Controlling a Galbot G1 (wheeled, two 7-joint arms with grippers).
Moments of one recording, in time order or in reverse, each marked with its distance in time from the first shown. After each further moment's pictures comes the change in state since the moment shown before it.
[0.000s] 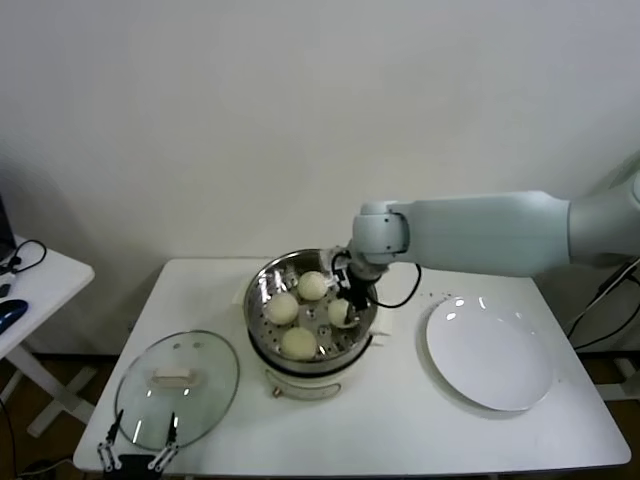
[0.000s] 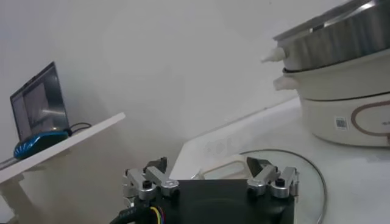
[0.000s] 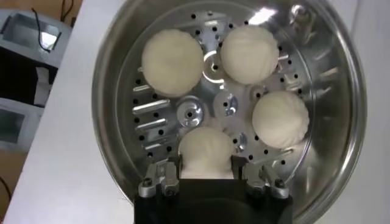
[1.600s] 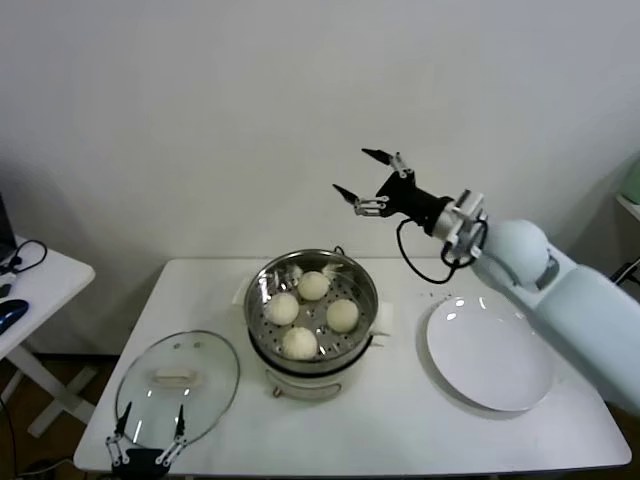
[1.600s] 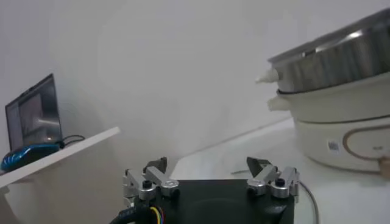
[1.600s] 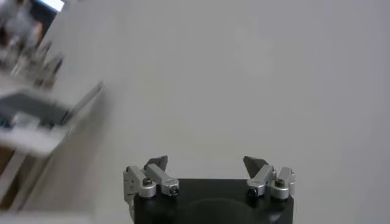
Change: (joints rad) left arm -0.015 0.008 0.029 0.016 -0.025 -0.077 -0.002; right arm -1.071 -0.445 1.446 0.316 -0.073 0.511 0.551
